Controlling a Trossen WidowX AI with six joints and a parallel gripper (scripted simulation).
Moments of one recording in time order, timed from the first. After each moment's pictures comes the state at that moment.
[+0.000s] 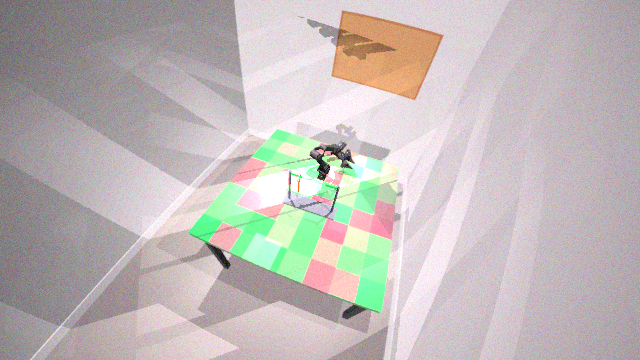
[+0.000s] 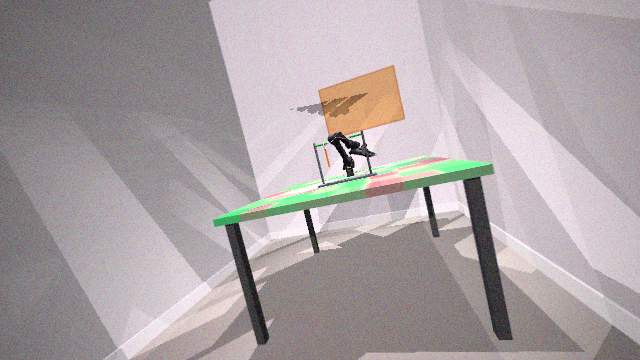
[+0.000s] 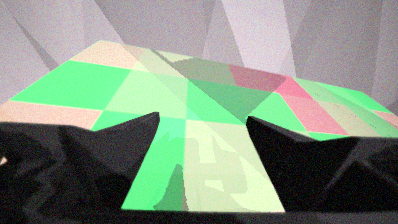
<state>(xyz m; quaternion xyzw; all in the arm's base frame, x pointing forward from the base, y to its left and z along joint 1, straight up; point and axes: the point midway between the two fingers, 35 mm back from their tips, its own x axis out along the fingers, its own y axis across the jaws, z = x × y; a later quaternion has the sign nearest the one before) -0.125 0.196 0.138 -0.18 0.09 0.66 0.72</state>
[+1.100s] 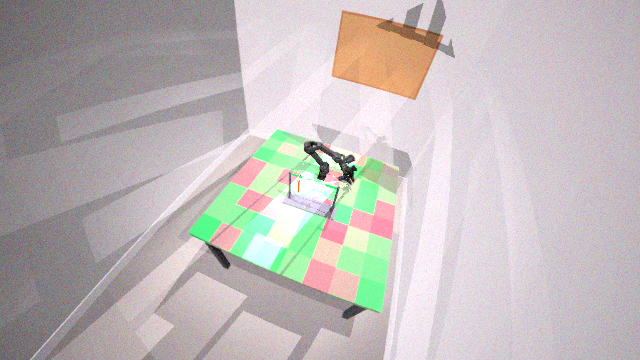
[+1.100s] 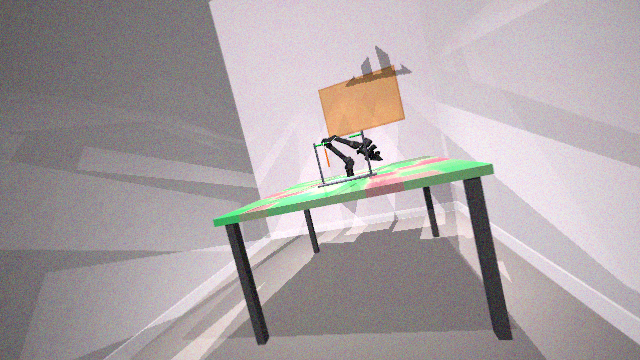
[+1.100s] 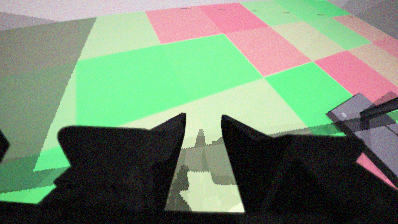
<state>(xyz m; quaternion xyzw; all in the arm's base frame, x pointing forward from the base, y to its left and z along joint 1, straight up) 0.009 0.241 0.094 -0.18 0.26 0.49 0.81</state>
